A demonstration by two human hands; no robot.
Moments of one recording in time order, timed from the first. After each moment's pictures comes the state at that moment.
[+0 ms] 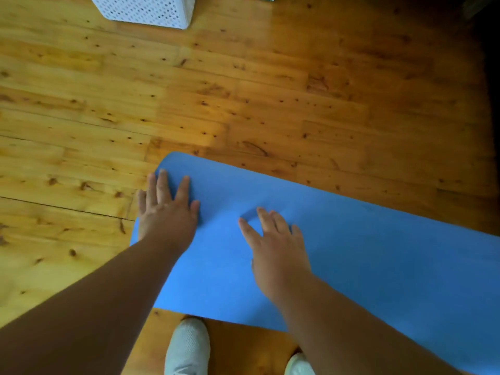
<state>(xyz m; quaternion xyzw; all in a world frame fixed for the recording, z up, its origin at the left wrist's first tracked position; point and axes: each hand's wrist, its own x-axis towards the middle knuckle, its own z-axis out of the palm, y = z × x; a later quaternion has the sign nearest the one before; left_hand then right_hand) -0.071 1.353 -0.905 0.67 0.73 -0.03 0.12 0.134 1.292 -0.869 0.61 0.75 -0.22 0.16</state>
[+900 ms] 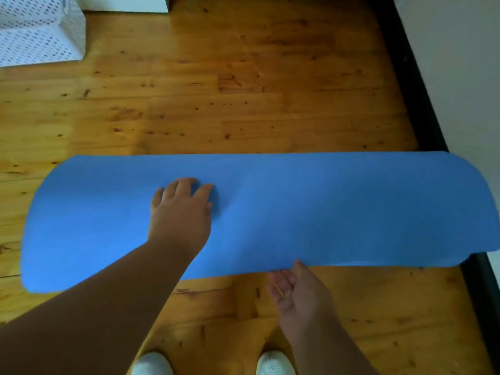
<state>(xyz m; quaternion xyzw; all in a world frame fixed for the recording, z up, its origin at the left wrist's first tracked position) 0.121 1.366 -0.857 0.82 0.56 -0.03 0.11 0.274 1.214 -0.852 0.65 -0.29 -0.50 -0.49</state>
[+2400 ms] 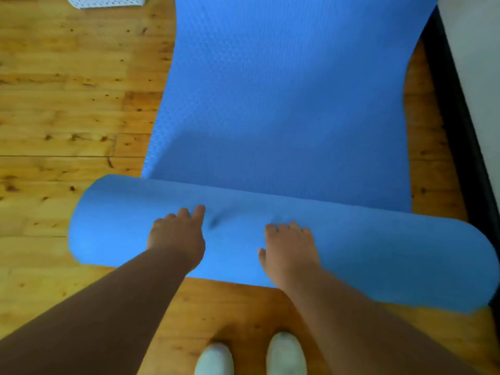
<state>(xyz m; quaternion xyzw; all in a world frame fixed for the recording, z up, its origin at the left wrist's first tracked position) 0.005 1.055 -0.852 0.75 0.58 -0.31 0.11 0.201 0.987 -0.854 0.69 0.67 -0.22 0.15</state>
